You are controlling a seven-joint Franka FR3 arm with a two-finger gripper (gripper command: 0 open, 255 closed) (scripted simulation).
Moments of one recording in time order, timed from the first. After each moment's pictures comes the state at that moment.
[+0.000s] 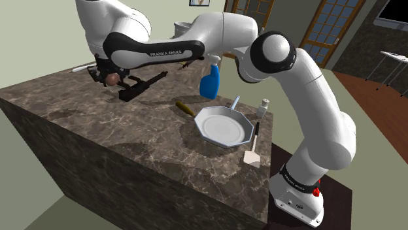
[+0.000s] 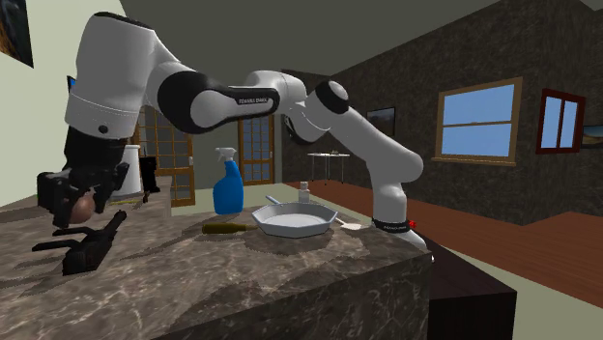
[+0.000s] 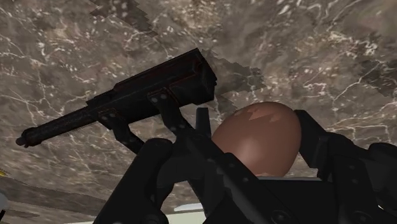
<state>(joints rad) 0.02 0.90 0.87 -1.03 -1.06 1.85 1.02</state>
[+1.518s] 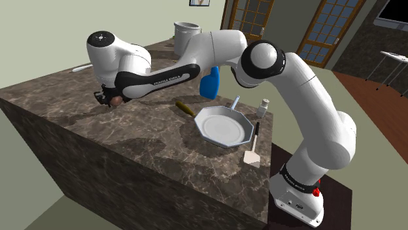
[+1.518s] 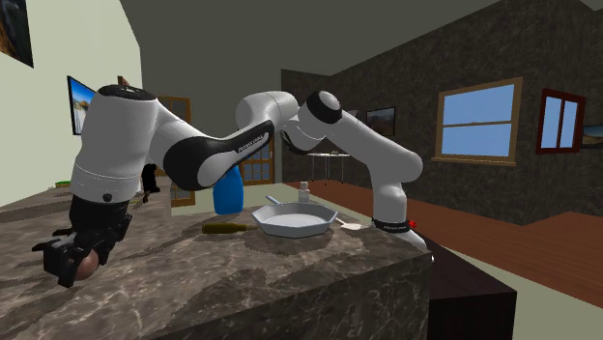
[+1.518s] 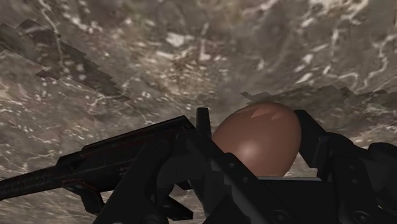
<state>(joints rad) 0.00 0.99 0.81 -1.15 -1.13 2.00 1.13</state>
